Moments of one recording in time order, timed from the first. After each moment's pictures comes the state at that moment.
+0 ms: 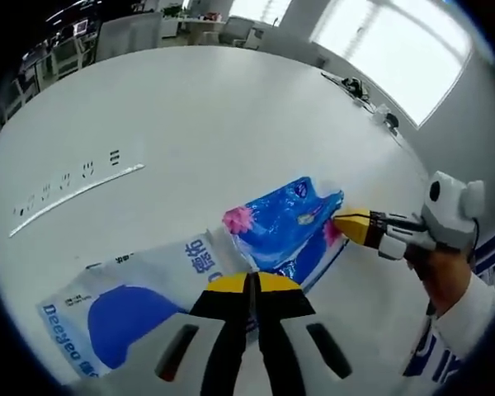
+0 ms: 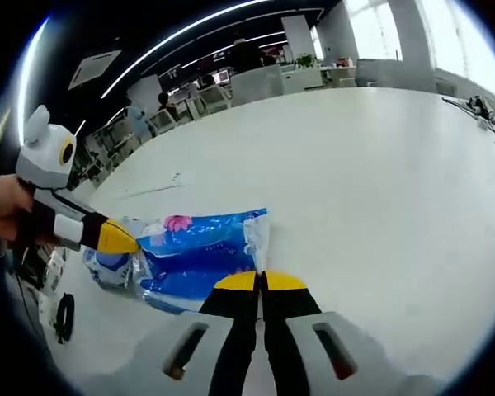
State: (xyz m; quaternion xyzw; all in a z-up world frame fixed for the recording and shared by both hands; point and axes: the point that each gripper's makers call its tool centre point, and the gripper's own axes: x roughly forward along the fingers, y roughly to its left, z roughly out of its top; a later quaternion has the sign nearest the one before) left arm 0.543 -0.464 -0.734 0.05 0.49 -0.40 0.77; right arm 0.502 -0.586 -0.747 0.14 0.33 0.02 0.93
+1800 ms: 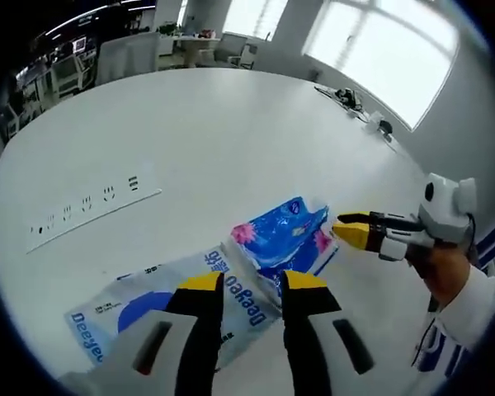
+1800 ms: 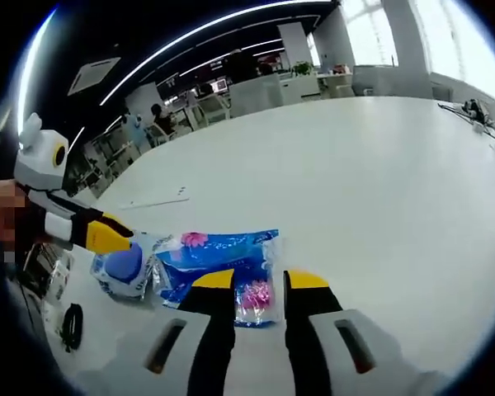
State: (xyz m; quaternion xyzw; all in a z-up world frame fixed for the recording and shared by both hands) left arm 0.553 -0.451 -0.699 0.06 0.45 -0.41 0.79; right arm 0.500 -0.582 -0.719 0.14 0.31 0.01 0.94
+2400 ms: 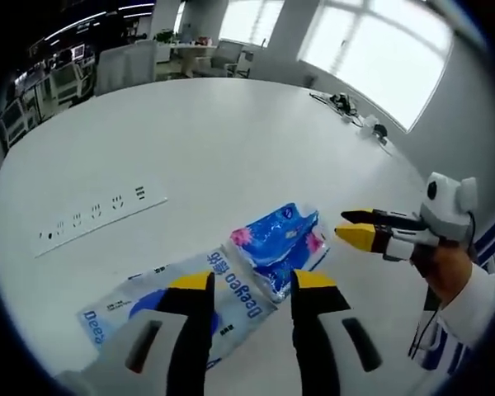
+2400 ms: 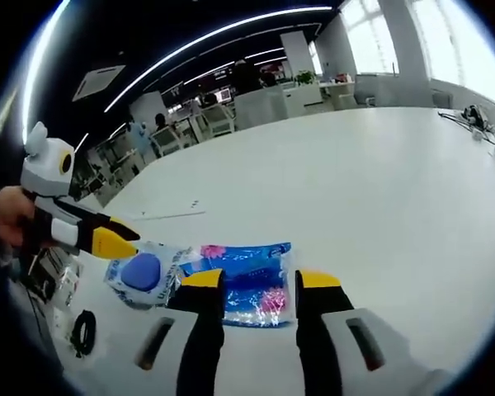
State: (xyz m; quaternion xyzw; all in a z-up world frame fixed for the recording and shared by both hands) left arm 0.548 -0.442 -0.675 0.05 0.43 -0.42 0.80; right arm 0.494 -0.570 -0.686 0.15 0.28 0.02 0.95
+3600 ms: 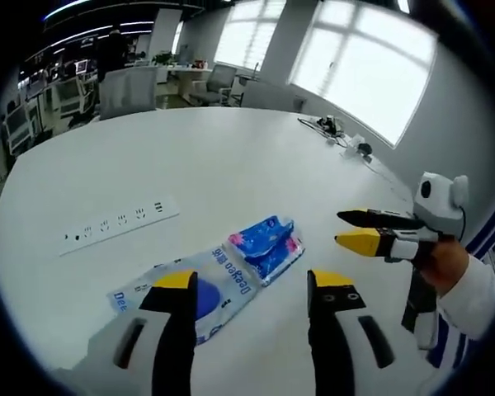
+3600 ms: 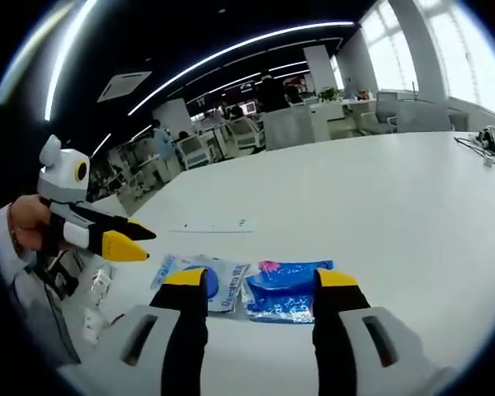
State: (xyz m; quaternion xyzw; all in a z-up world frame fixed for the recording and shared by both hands) left arm 0.519 -0.391 -0.606 0.03 0.38 -0.44 0.81; right arm 0.470 -0.516 -0.611 0.13 0.24 0.07 0.96
